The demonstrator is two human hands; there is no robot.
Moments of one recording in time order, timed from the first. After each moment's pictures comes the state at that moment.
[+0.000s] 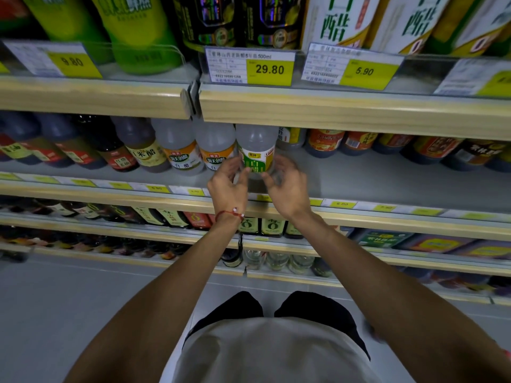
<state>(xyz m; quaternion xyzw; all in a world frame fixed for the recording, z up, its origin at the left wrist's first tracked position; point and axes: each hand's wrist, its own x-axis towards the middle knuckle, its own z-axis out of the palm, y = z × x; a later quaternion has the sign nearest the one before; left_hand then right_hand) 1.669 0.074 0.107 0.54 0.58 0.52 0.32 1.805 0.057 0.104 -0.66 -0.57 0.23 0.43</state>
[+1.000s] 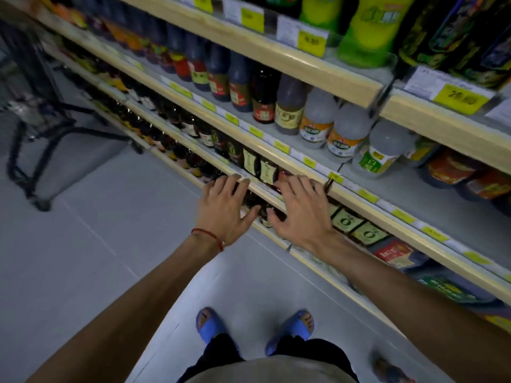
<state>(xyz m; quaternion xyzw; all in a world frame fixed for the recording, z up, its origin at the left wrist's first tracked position) 1.460 -0.134 0.174 0.68 0.72 0.09 -0.04 1.656 -0.066 0.175 -0.43 -0.89 0.00 0.15</state>
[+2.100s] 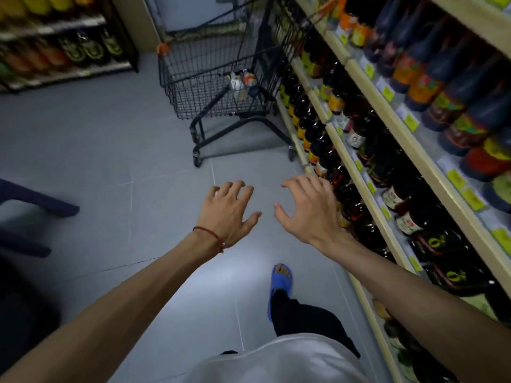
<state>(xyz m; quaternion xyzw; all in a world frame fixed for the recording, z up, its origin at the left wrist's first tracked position) 0.919 -0.273 0.166 0.43 0.90 -0.01 -0.01 1.031 -0.083 0.153 -0.11 -0.97 0.12 0.21</state>
